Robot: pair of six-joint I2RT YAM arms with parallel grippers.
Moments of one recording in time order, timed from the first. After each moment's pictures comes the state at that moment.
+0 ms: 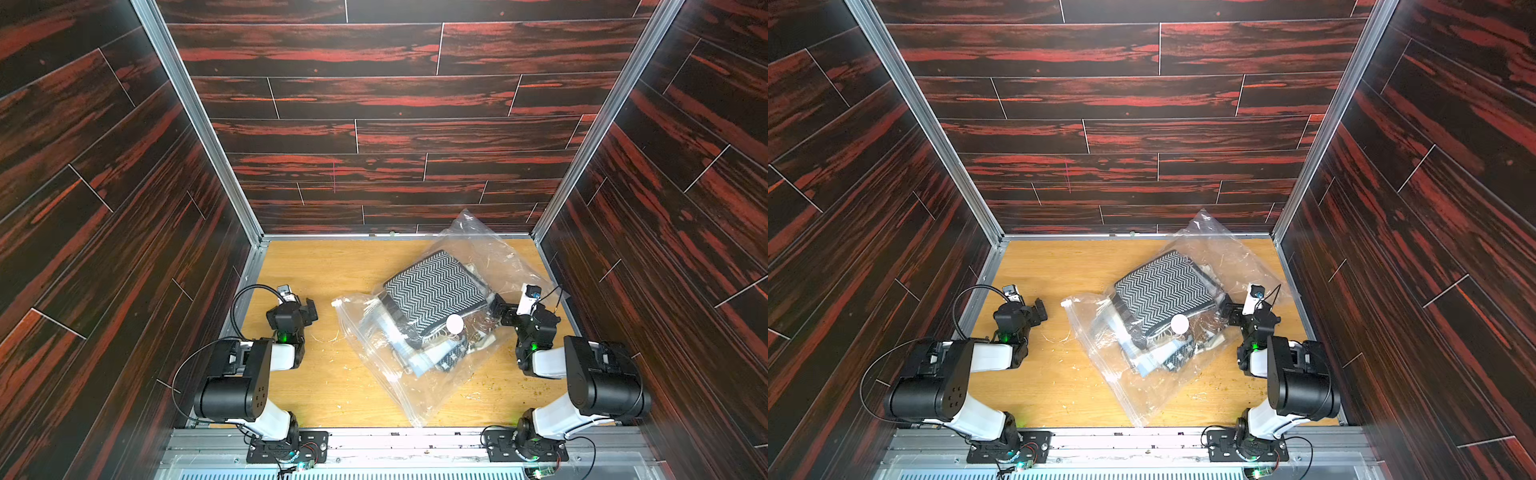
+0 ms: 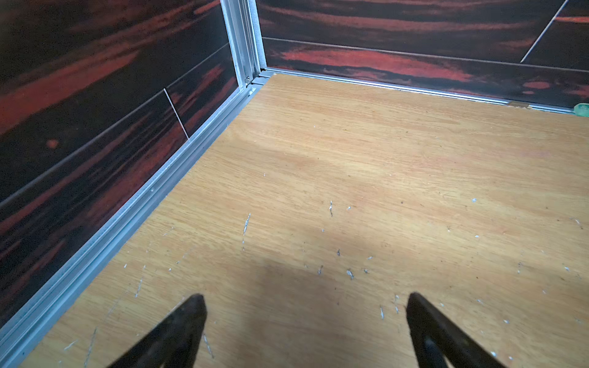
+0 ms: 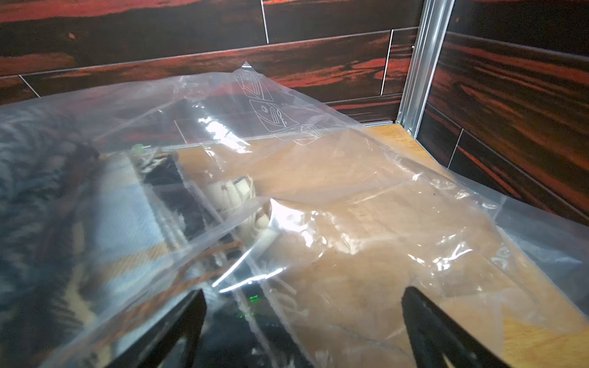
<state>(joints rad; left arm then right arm) 0.02 1.56 0.40 0.74 -0.28 -0.12 -0.10 1.57 0.31 1.06 -0.12 0.06</state>
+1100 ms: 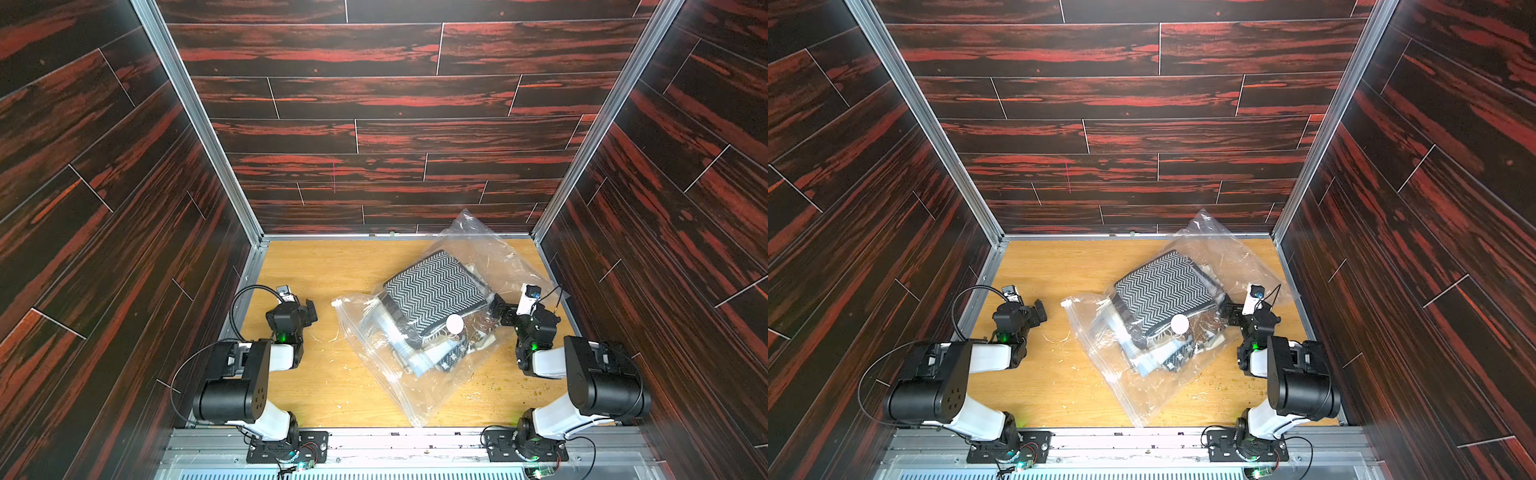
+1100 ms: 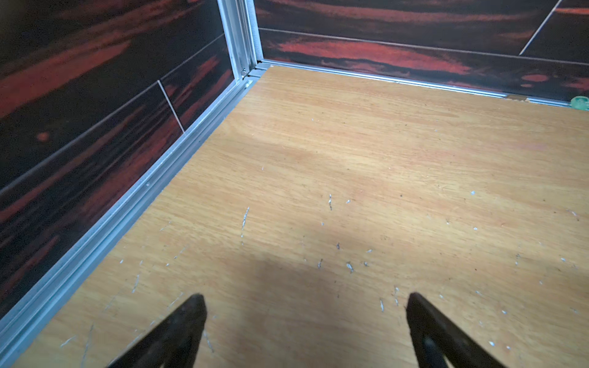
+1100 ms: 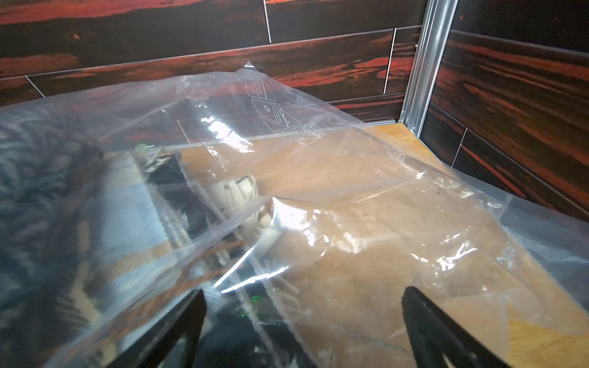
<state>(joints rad) 0.03 1.52 0.41 0.68 -0.25 -0.13 -0.10 1.56 0.31 1.05 -0.12 0.06</state>
